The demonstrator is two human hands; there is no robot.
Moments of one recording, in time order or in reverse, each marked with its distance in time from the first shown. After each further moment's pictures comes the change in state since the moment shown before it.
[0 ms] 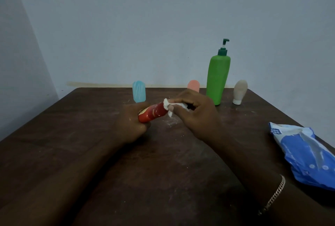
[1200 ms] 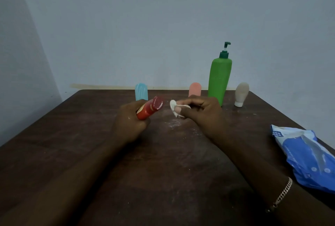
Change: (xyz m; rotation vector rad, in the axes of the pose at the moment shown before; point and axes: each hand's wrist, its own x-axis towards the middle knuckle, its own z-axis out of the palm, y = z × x) left_hand 0.004 -0.006 0.000 0.006 0.105 -0.085; right_hand 0.000 0.012 -0.009 0.383 -0.011 0.256
